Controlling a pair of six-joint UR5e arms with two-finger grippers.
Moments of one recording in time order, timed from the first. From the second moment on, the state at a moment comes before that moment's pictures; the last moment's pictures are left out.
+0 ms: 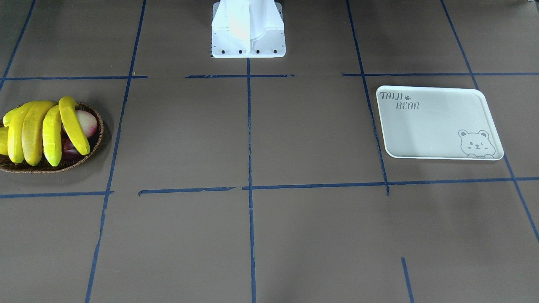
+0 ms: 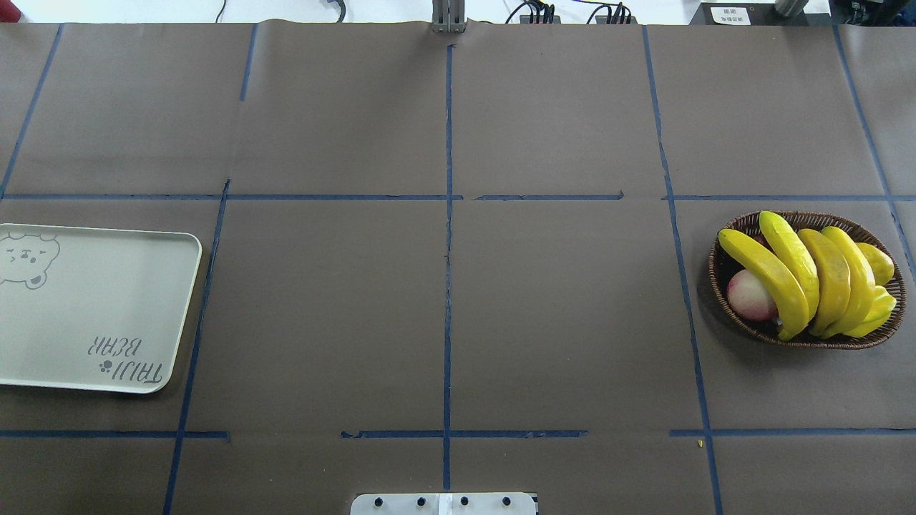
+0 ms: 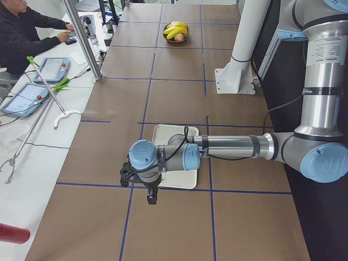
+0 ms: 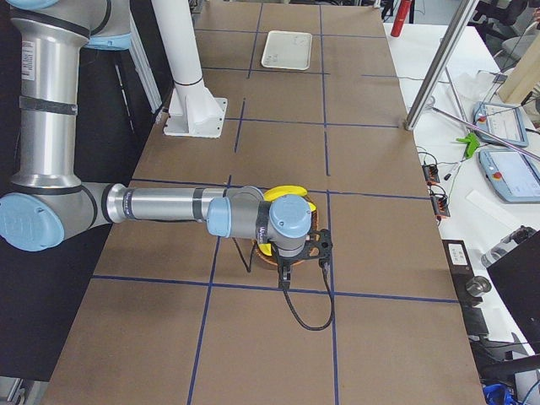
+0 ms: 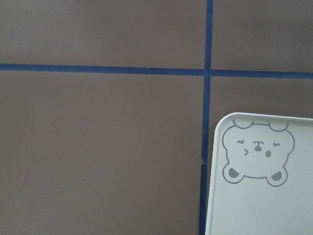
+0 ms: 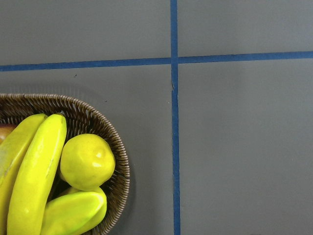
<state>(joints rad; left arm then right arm) -1.62 -1.54 -1.58 -1.51 -2.39 0.07 1.61 -1.70 1.75 -1.65 2.44 -0.03</state>
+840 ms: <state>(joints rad) -1.62 -1.54 -1.59 -1.54 -2.39 0.07 1.51 -1.58 1.85 -1.66 2.44 -0.01</state>
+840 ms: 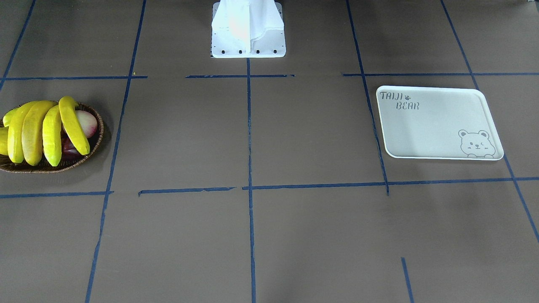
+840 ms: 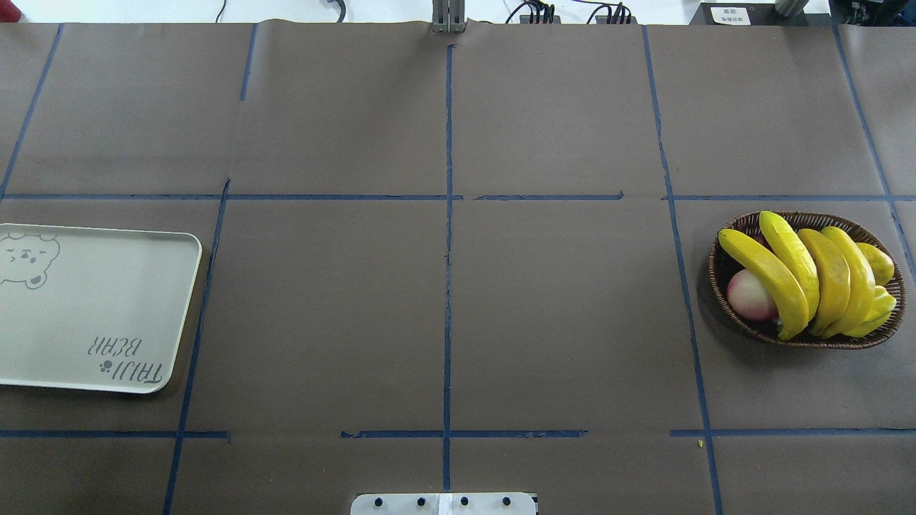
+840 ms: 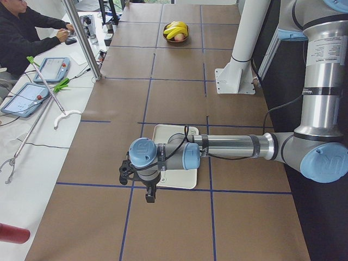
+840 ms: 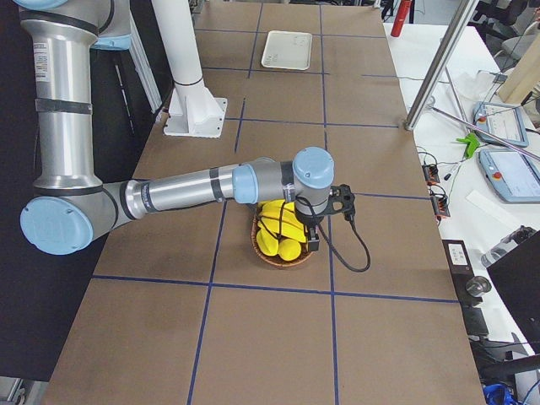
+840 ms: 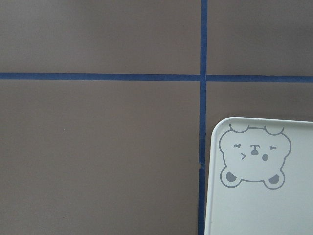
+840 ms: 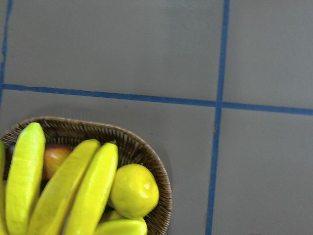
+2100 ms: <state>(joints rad) -1.62 -1.54 -1.58 -1.56 -2.40 0.07 1.08 -1.49 2.06 -1.65 2.25 0.43</state>
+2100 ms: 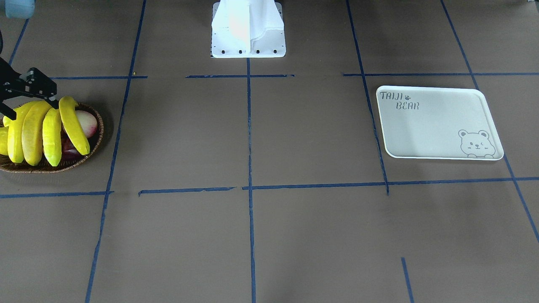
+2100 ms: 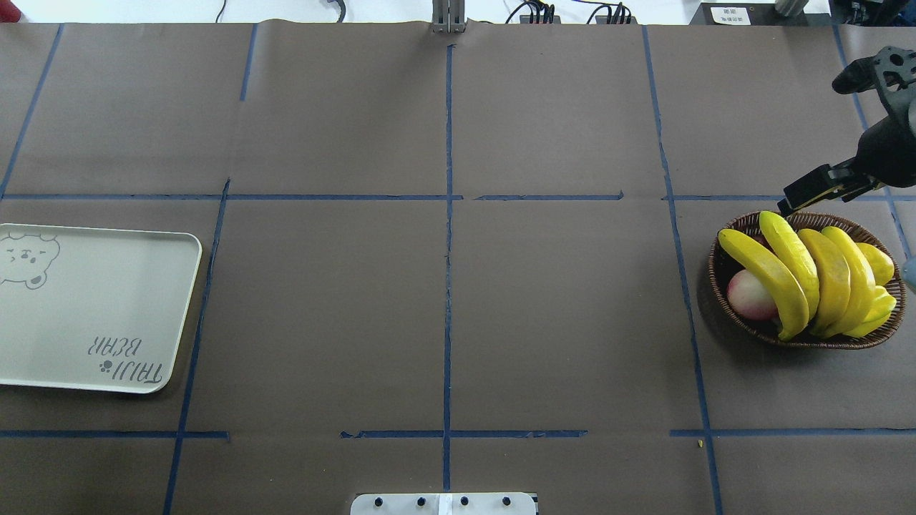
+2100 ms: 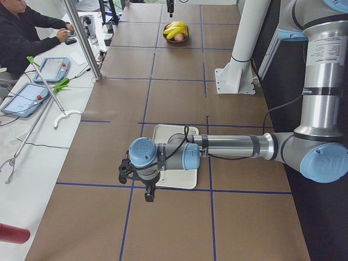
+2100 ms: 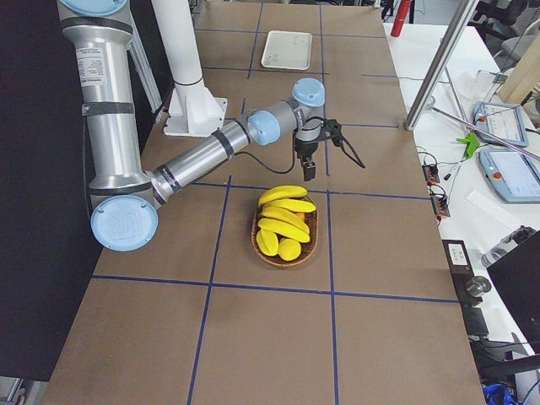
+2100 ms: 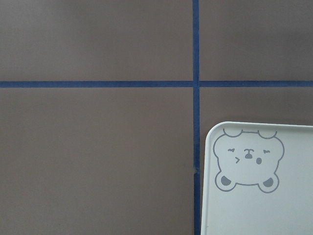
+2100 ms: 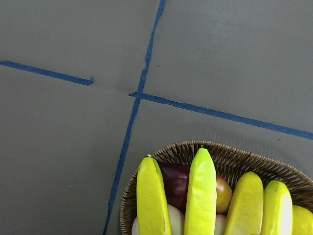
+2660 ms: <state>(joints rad) -1.63 -1.53 -1.58 -1.57 -2.40 0.07 0.93 -1.60 2.07 -1.51 2.15 0.48</state>
